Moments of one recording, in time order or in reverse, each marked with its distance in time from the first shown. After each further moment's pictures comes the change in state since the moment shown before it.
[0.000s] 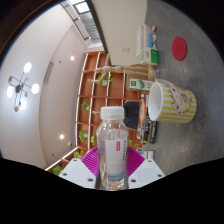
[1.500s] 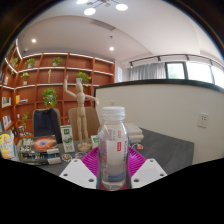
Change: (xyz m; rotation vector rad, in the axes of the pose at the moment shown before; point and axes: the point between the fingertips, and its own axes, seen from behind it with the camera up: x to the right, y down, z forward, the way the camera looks) arm 0.069 -0.318 -0.012 0.277 0.752 -1.422
